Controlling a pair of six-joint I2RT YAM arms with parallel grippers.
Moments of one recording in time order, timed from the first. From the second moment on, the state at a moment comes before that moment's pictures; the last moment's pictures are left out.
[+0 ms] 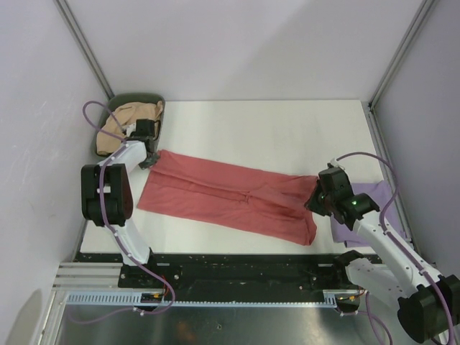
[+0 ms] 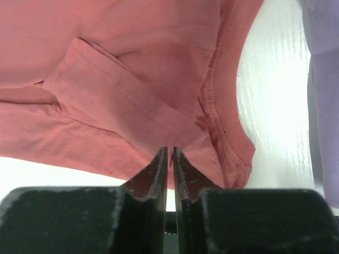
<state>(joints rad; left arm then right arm) 0.02 1.80 1.22 -0.48 -0.43 -0.52 0.39 0.90 0.69 -0.68 0.08 0.74</state>
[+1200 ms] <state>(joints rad) -0.70 2.06 1.52 -0.30 0.37 -0.40 0.35 1.02 0.61 -0.54 0.07 0.80</state>
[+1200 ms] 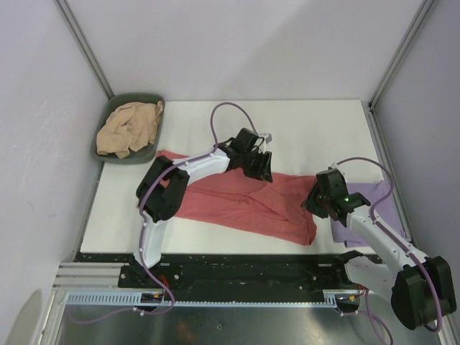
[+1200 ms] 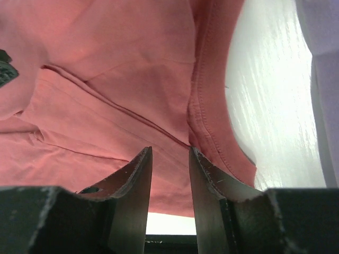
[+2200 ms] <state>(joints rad) -0.73 2.09 1.44 -0.30 0.40 -0.37 0.33 1.06 0.56 -0.52 0.05 0.81</state>
